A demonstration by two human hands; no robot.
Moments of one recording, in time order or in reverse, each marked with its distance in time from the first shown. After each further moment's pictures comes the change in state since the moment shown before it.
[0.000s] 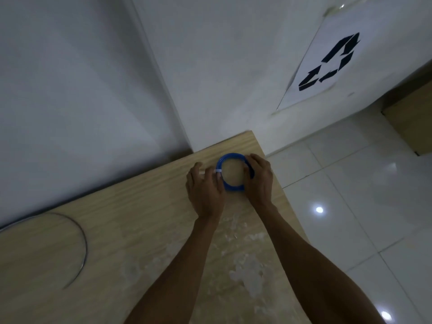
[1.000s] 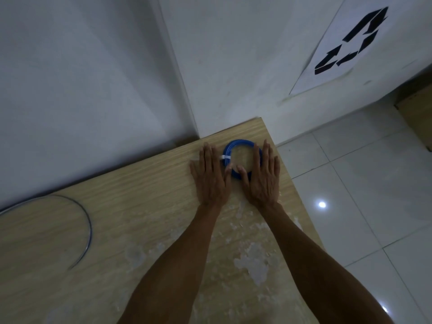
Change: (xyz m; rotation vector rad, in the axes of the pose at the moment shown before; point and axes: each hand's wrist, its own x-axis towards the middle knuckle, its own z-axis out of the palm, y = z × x) left_hand -0.007 -0.026 0.027 0.092 -0.198 0.105; right_hand -0.030 0.012 0.009 -0.388 -0.188 -0.082
